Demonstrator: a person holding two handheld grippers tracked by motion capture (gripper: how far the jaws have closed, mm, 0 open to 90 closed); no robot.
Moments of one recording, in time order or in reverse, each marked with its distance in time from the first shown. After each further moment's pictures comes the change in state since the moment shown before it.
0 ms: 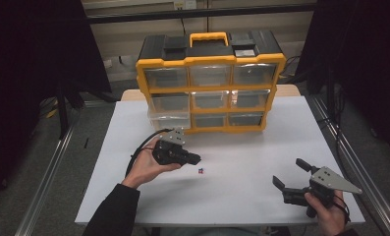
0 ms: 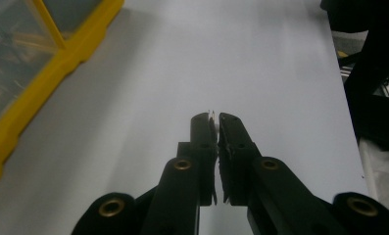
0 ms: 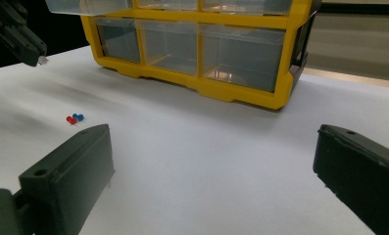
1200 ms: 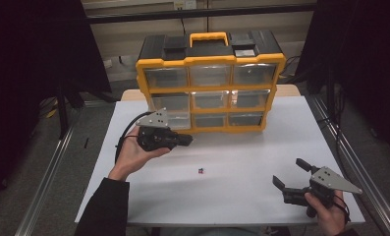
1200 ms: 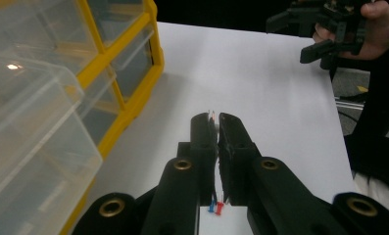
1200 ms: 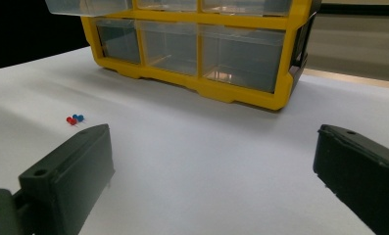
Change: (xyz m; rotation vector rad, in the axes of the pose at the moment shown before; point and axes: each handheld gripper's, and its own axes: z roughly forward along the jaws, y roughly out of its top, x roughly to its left) left arm 0.003 0.032 -0.057 -0.141 0.094 0.046; right arm 0.000 0.000 0.000 -0.003 -0.001 0.000
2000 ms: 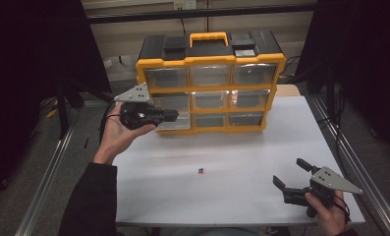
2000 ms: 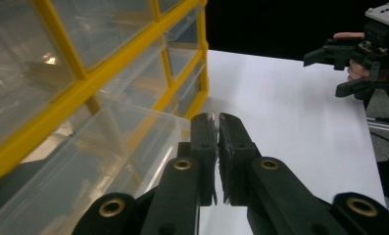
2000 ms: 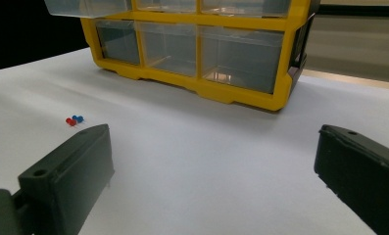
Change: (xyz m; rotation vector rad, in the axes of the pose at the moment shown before) left arm 0.030 0.031 -0.046 -0.054 0.123 -0.020; right arm 0.000 0.000 -0.001 -0.004 -0.001 0.000
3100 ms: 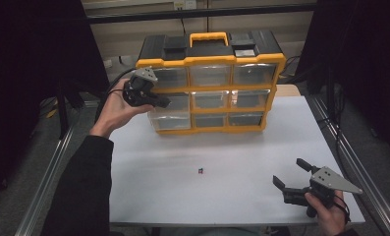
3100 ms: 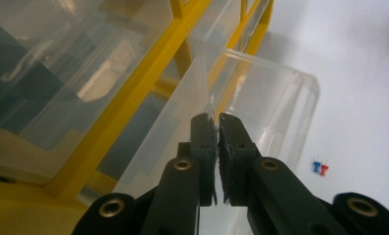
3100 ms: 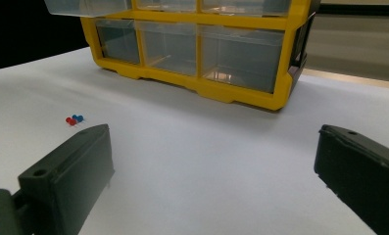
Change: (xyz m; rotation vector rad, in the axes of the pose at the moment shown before) left arm 0.057 0.019 0.018 0.340 0.104 -0.009; right arm 0.000 0.000 0.000 0.002 -0.001 0.000
